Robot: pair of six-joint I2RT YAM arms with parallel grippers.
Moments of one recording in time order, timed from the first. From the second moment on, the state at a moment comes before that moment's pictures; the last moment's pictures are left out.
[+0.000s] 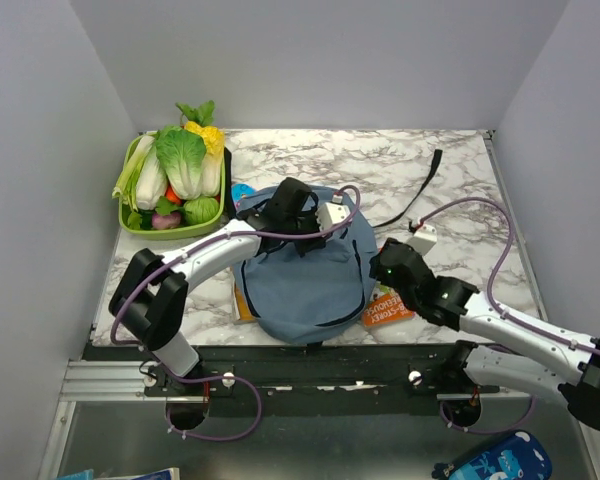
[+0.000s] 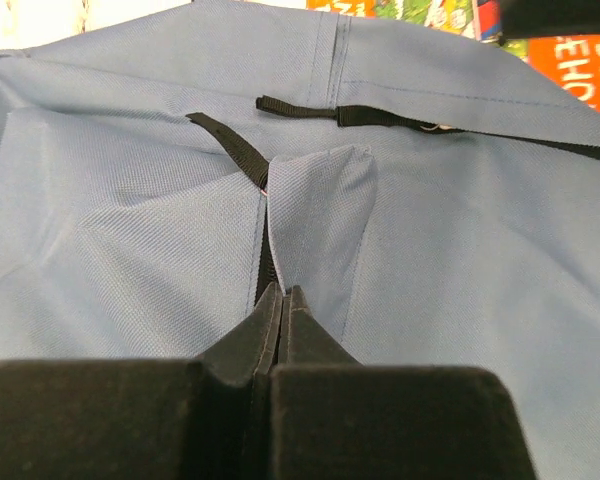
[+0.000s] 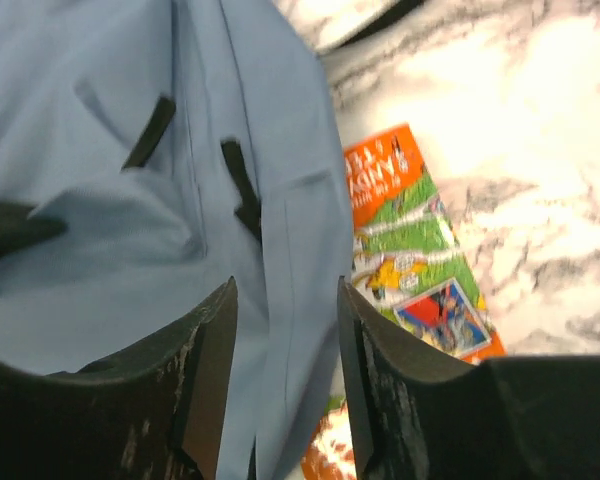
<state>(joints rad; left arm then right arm) -0.69 1.64 1.15 -0.28 0.44 0.45 0.91 0.97 0.60 -0.37 0.67 0.90</state>
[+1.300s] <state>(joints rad) -0.66 1.57 1.09 -0.31 0.53 0.43 0.70 1.28 0.57 0.13 0.09 0.44</state>
